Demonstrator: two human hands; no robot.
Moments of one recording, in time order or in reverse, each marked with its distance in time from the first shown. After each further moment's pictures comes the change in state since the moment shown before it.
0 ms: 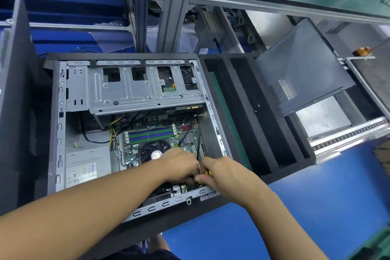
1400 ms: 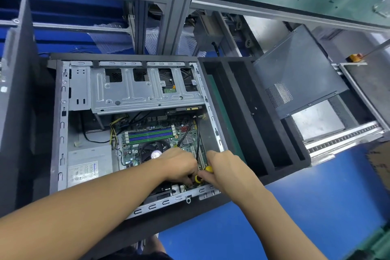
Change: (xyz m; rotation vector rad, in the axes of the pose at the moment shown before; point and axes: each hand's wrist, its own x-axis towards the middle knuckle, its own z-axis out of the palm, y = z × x) left_hand 0.000 -0.002 0.002 -0.009 0.057 0.020; right_hand -0.003 -0.022 -0.016 -0.139 0.062 0.226
